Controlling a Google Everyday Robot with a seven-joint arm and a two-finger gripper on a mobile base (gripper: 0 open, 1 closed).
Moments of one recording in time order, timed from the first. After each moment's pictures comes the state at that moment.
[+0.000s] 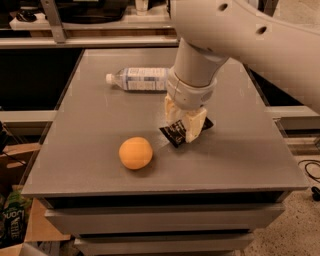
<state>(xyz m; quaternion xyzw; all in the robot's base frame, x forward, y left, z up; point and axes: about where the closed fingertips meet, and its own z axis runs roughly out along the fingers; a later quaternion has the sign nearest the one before) 0.506 -0.050 0.857 -0.90 0.41 -0.02 0.09</state>
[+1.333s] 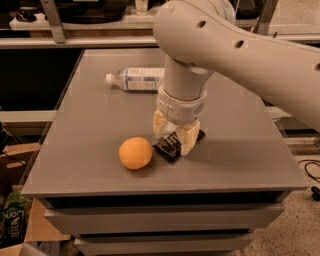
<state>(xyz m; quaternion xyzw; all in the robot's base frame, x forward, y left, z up) 0.474 -0.037 0.831 -0.94 0.35 0.02 0.05</state>
